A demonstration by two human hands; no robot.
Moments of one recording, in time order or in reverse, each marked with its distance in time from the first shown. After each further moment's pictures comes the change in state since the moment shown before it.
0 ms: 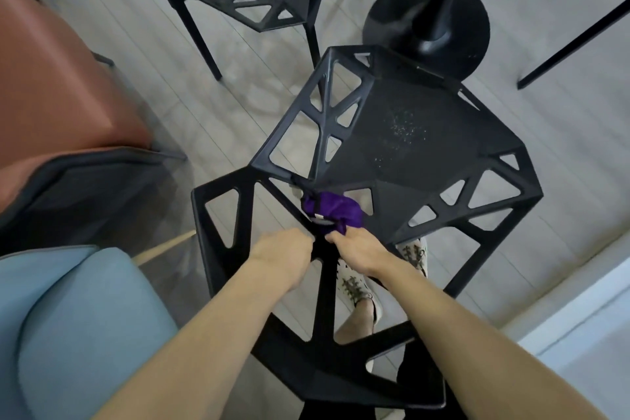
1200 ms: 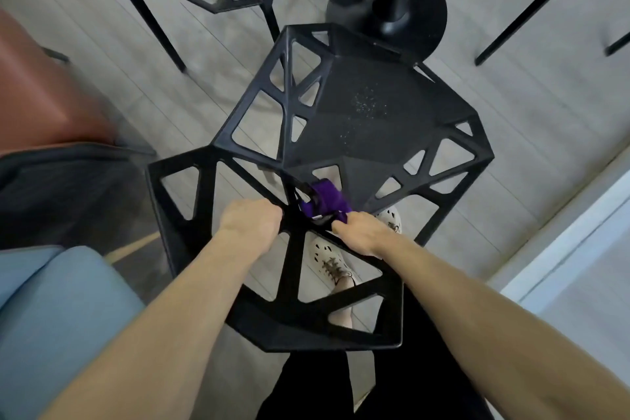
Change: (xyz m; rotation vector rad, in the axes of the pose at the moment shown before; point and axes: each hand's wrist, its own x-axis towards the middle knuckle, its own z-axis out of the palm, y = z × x) left_hand 0.003 0.010 0.001 0.102 0.086 -0.025; right_hand -0.025 0.060 -0.033 -0.326 0.003 0.036
